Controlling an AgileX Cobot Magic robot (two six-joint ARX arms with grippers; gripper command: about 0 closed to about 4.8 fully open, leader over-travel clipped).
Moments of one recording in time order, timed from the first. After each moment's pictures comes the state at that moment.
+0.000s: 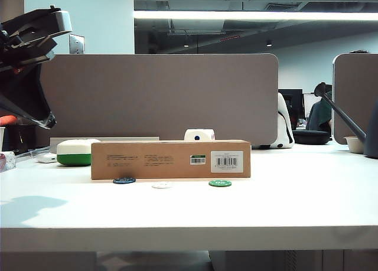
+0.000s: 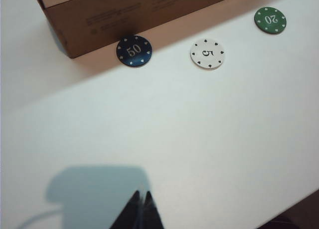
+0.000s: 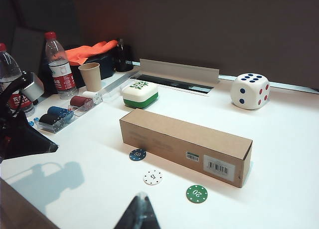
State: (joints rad) left arm -0.40 1.00 0.60 -0.31 0.07 0.03; right arm 0.88 0.31 0.47 -0.20 0.23 0.09
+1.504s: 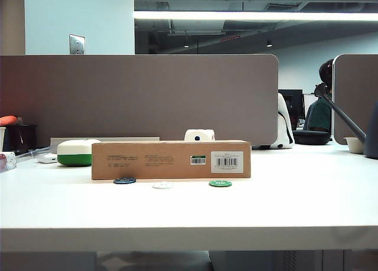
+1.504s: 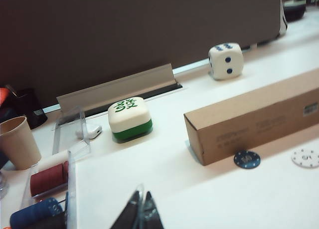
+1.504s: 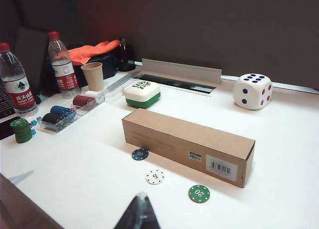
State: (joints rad) left arm -0.07 0.00 0.06 -0.02 0.13 0.27; right arm 0.88 0.31 0.47 -0.20 0.23 0.09
